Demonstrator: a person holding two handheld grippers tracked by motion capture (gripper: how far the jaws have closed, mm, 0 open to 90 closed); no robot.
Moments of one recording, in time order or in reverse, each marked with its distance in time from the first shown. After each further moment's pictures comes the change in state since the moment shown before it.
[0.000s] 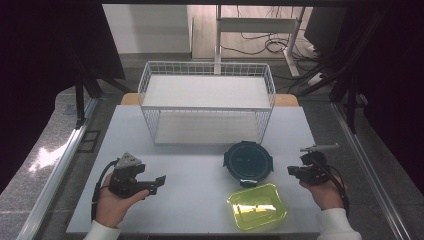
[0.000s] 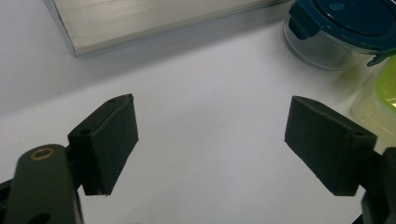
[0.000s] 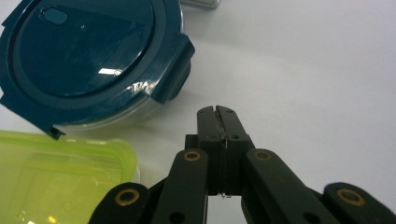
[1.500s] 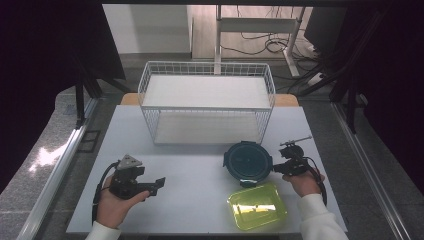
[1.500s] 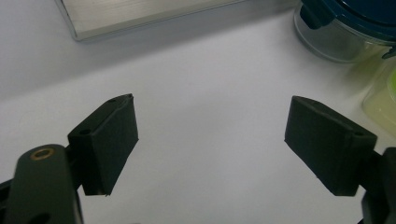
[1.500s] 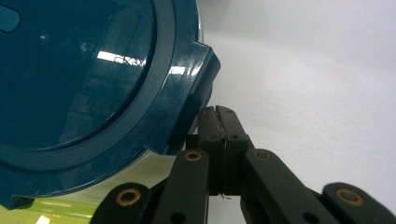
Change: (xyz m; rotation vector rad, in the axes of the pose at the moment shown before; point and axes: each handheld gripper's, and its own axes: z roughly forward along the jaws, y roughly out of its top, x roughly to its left) left arm 0.002 -0.005 0.006 0.029 0.016 -0.015; right arm 0.017 0.024 0.053 0.140 -0.018 0.043
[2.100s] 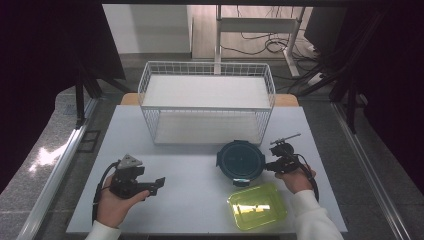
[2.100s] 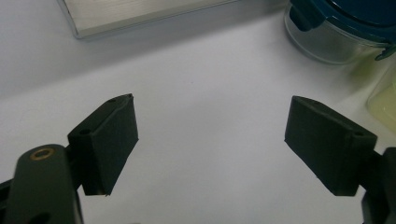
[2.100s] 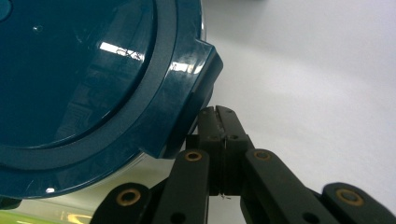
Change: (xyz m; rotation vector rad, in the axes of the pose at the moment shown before) left arm 0.002 -0.001 0.002 0.008 0.004 -0.001; right arm 0.017 0.013 0.012 0.016 0.013 -0.066
